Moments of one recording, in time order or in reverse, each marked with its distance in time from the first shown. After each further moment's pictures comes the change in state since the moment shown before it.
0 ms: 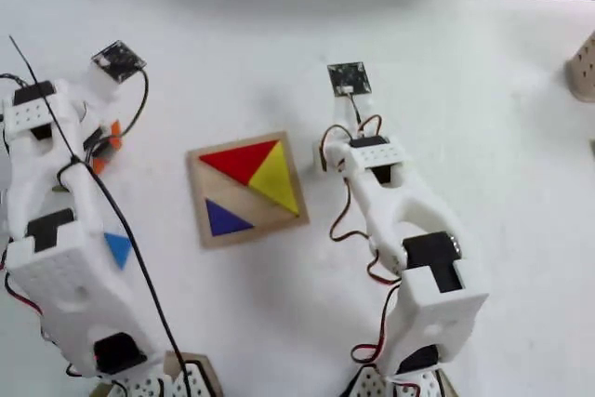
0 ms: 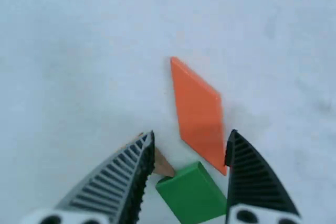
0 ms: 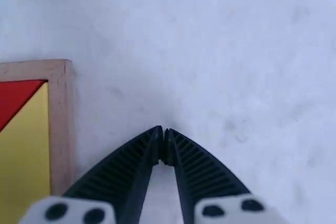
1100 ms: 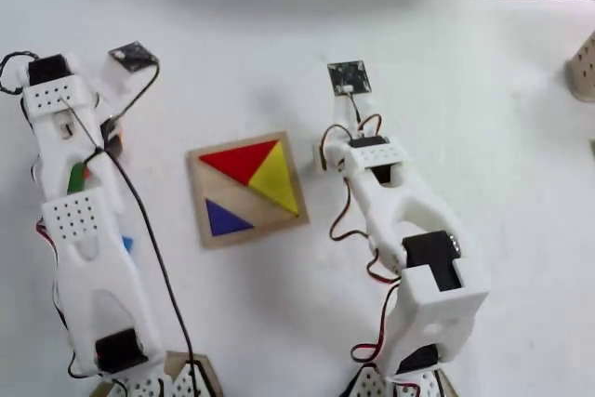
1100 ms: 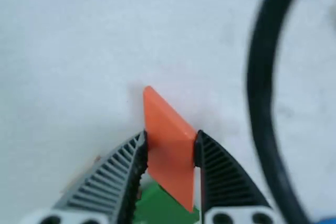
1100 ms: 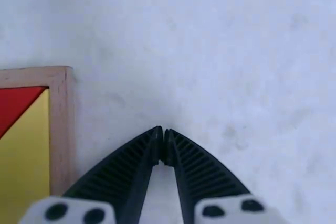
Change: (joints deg) left arm 2.3 38.7 -63.5 40.3 2.0; right arm 0.0 0.1 -0.2 -1.3 0.0
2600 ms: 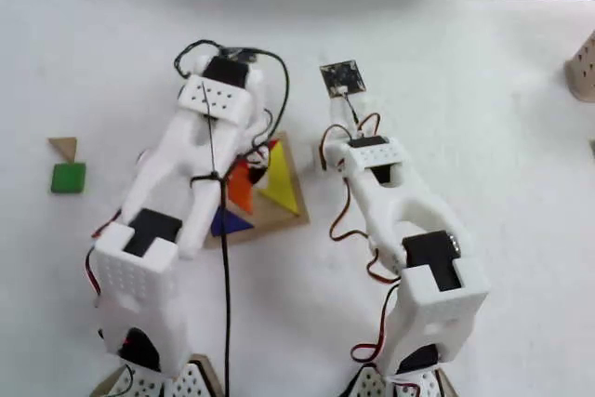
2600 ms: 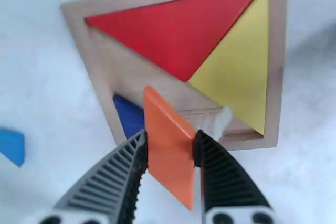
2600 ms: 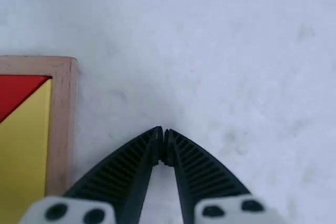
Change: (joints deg) left arm 38.1 -41.6 55.2 -4.4 85.4; right arm 0.0 0.0 0.0 0.0 4.8
